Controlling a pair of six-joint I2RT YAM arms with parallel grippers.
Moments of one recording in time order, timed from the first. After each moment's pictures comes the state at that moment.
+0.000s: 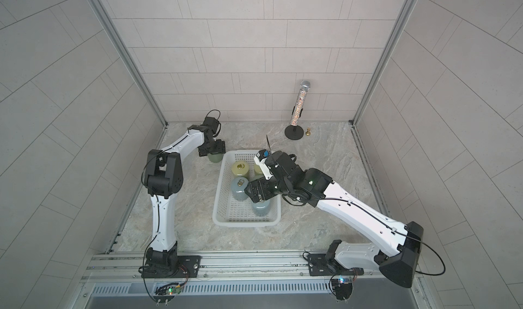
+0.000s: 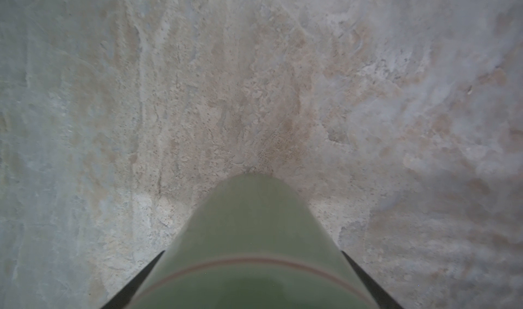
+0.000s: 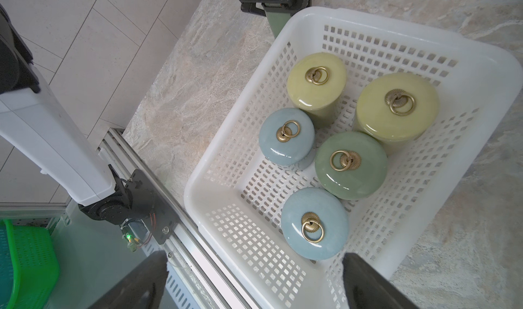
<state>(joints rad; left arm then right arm) -0.18 2.24 1.86 -0.87 -0.08 -0.34 0.85 1.22 1.25 -0.80 -0.13 0.45</state>
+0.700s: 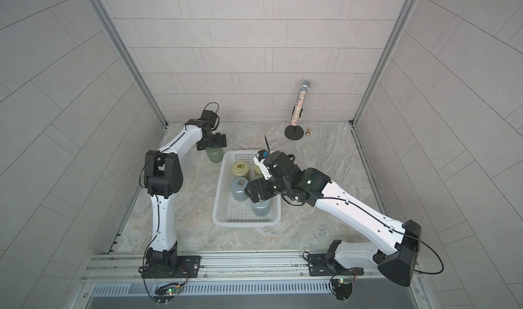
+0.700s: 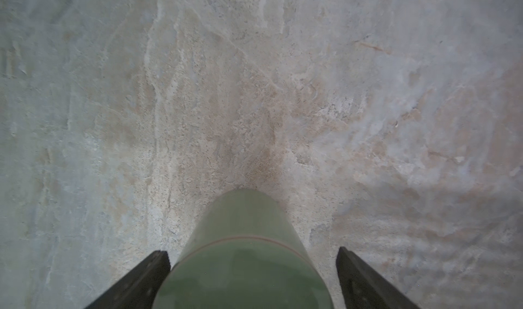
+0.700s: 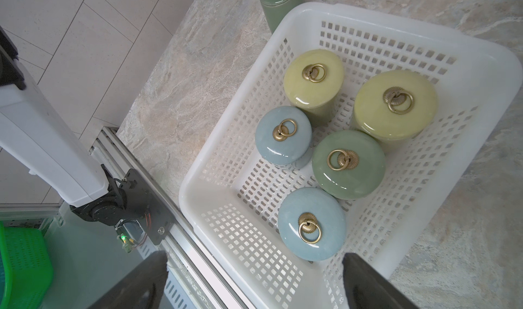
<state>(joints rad) -0.18 2.24 1.98 -0.92 -0.06 -0.32 0.85 1.23 1.25 -0.80 -0.11 0.45</state>
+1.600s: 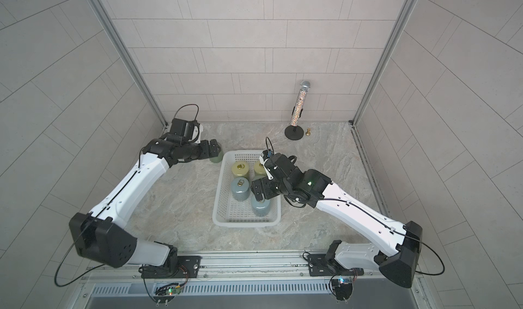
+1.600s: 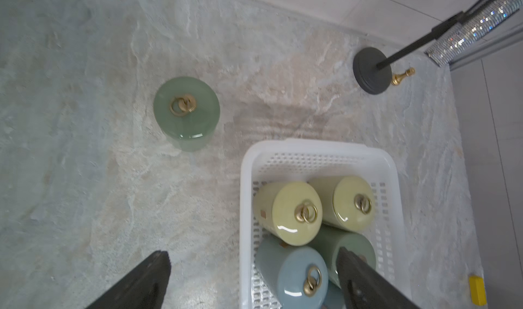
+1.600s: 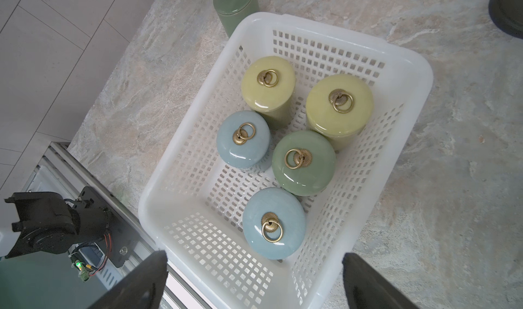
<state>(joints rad) -0.28 1.38 1.33 -0.83 0.15 -0.40 0.85 1.22 1.23 -0.83 0.04 0.46</state>
